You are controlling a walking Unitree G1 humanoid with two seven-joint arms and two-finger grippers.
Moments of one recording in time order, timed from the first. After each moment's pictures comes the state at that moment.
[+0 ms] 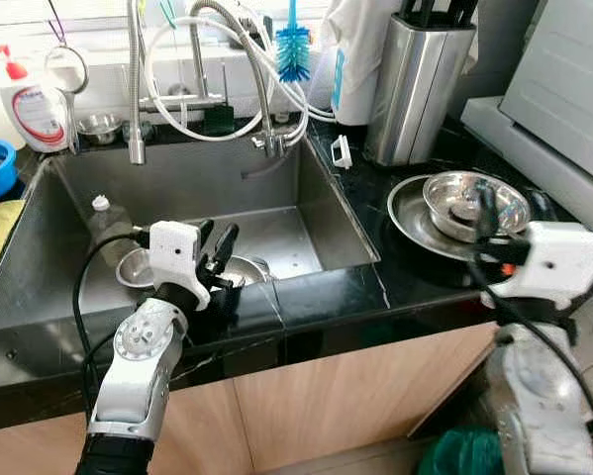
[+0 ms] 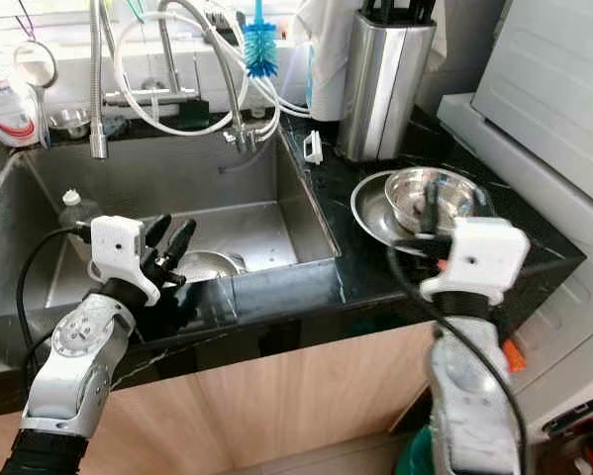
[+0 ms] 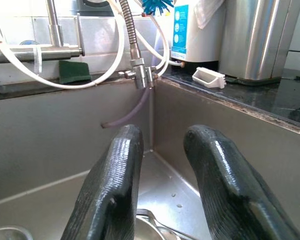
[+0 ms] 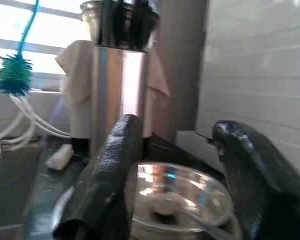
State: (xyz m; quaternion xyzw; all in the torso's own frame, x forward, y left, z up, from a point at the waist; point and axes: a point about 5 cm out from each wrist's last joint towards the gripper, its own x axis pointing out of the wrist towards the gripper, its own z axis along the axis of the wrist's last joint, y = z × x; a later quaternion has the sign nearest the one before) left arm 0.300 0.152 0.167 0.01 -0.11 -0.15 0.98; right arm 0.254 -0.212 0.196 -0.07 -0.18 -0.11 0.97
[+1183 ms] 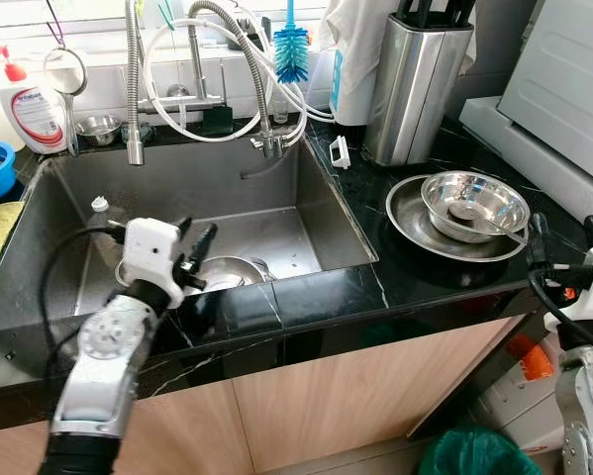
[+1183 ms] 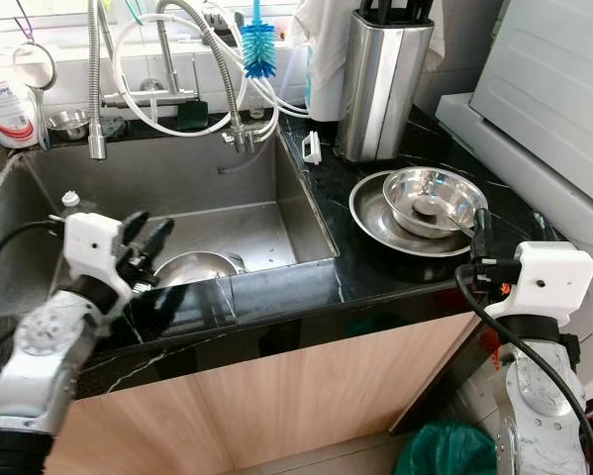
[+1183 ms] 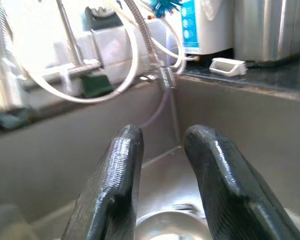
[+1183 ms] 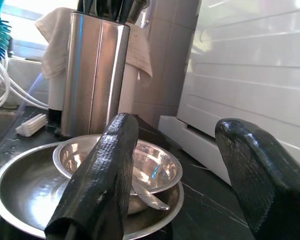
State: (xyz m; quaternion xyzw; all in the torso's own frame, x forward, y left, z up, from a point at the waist) left arm 0.299 0.200 0.185 0.12 -0.12 -0.15 0.97; right arm 0.245 -0.254 0.182 -0.11 -0.15 -0.09 0.98
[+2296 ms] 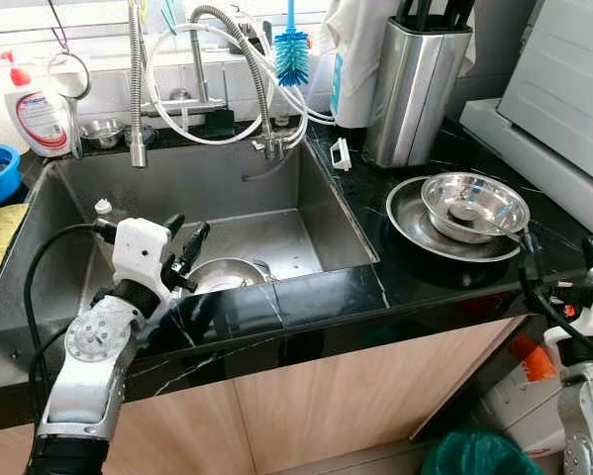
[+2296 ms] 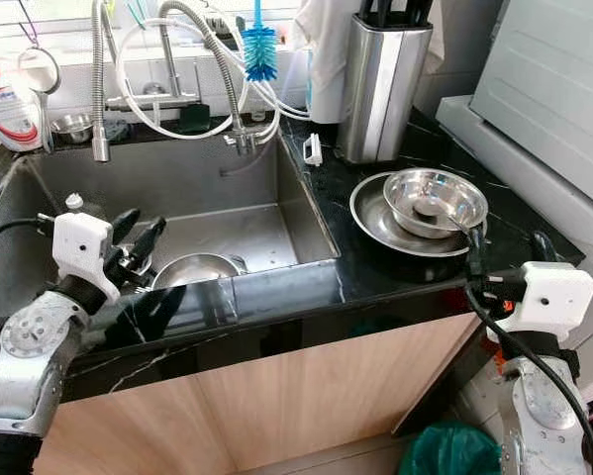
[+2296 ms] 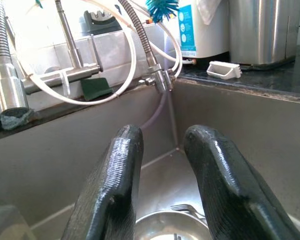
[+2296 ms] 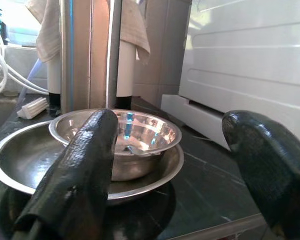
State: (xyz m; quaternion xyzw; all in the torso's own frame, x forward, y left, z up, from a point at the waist) left arm 0.295 0.188 0.175 0.10 -0.12 -0.16 0.97; right arm 0.245 -0.266 0.156 -0.08 -0.13 -0.07 0.99
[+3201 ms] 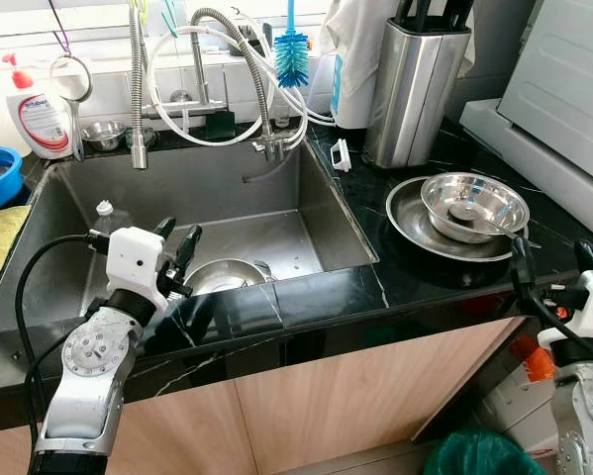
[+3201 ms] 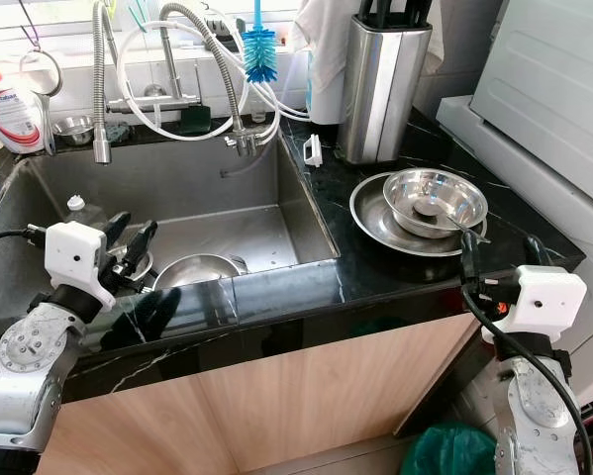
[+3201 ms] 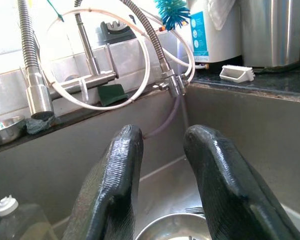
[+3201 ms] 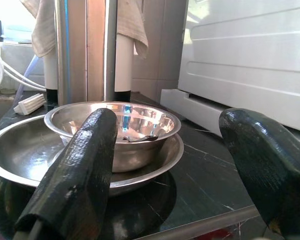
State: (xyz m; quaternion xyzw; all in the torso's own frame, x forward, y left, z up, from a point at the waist) left arm 0.284 0.193 0.172 0.12 -0.14 -0.13 0.97; right arm 0.247 -0.268 0.148 -0.08 -0.13 -0.07 0.99
